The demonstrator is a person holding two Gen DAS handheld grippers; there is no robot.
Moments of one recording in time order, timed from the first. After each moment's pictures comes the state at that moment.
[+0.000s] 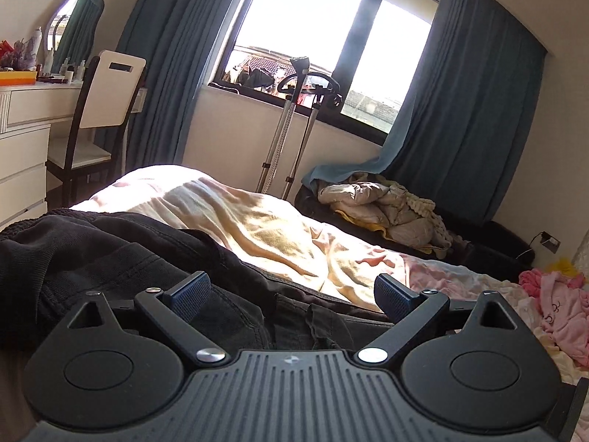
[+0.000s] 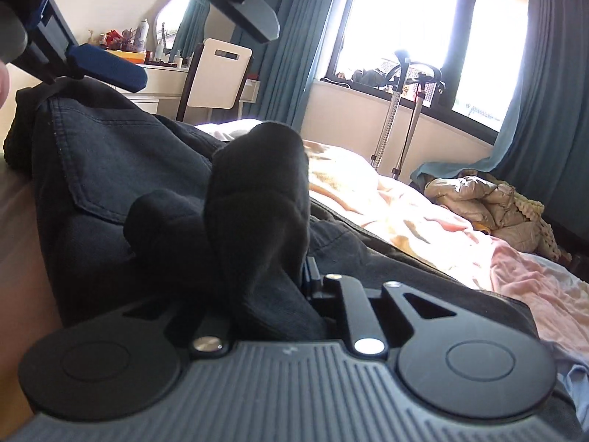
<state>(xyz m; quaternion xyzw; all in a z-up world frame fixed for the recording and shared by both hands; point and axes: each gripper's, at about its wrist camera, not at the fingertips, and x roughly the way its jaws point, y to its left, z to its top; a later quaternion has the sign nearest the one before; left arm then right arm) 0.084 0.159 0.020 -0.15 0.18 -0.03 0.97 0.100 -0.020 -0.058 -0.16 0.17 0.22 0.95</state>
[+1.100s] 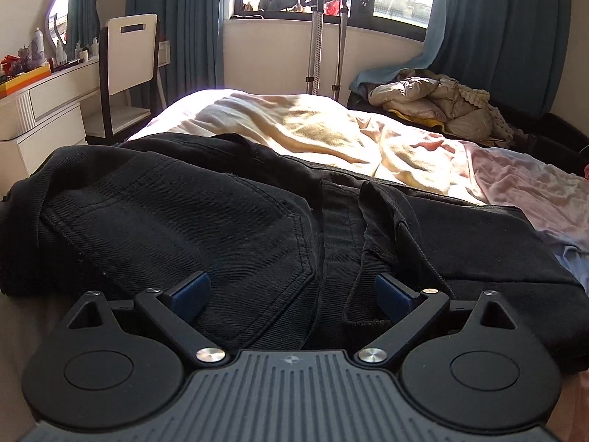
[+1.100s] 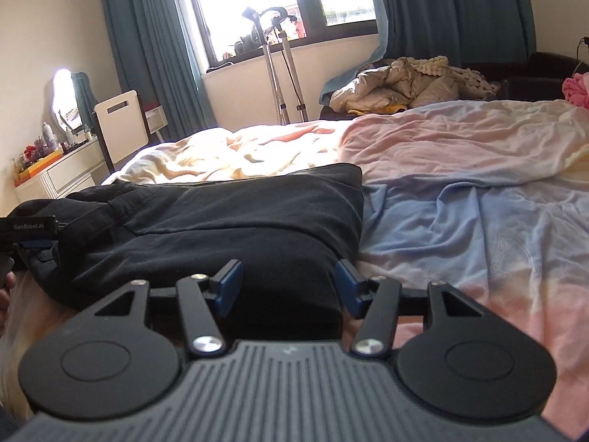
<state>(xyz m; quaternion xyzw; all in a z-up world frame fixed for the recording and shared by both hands) 0.088 0.119 -0.024 -0.04 0.33 0.04 0.94 0.044 -0.252 -0.061 0.10 0.26 0.12 0.95</state>
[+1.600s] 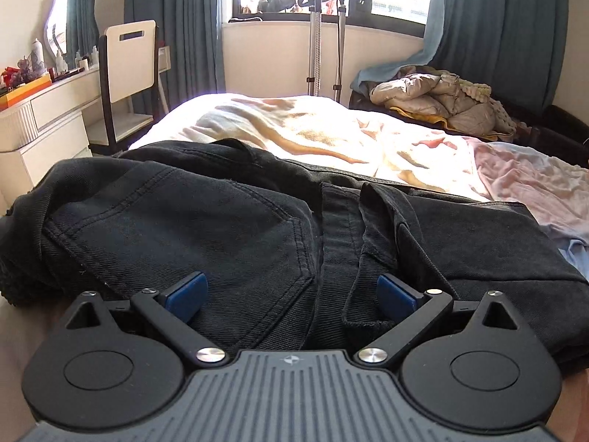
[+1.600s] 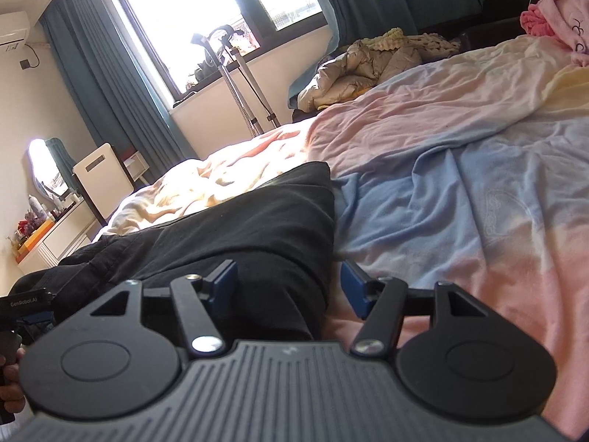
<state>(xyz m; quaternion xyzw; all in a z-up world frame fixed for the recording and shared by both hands) 0.084 0.108 -0.012 0.00 0.31 0.05 0.95 0.059 -0.283 -0.075 0.23 0.25 0.09 0.94</state>
